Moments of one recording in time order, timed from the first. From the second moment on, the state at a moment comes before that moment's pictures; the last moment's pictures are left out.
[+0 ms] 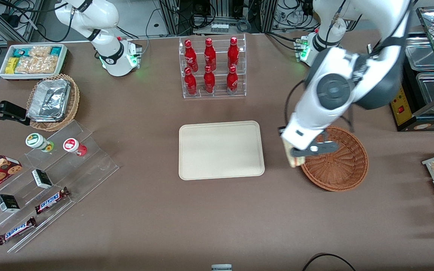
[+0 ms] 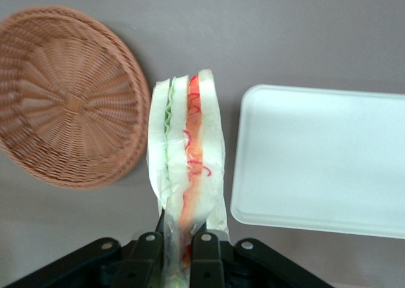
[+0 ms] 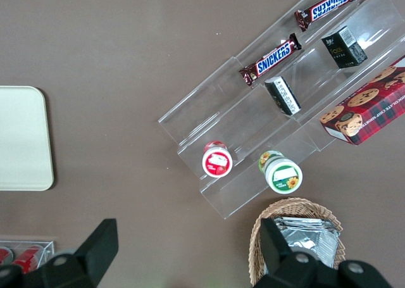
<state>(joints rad) -0.31 0.34 -0.22 -1.52 0.05 1.69 -0.64</state>
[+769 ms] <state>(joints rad) -0.53 0.63 -0.22 -1.37 0.03 1.89 -0.77</state>
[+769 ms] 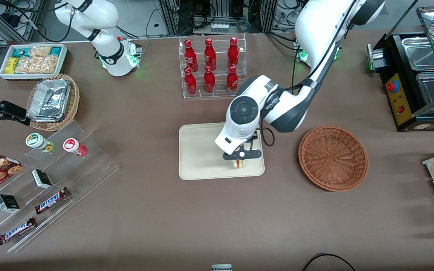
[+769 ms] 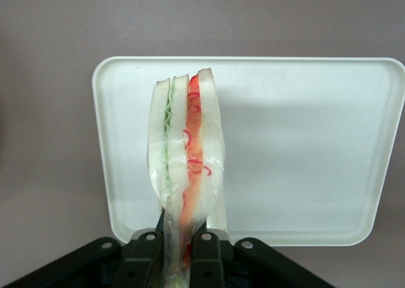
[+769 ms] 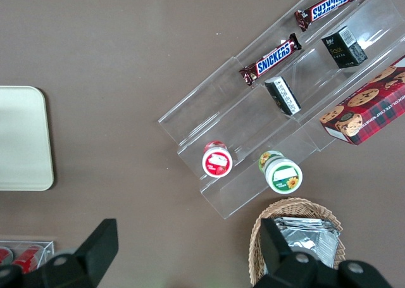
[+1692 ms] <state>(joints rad) -0.64 0.73 -0.22 -1.47 0.02 2.13 -0.77</state>
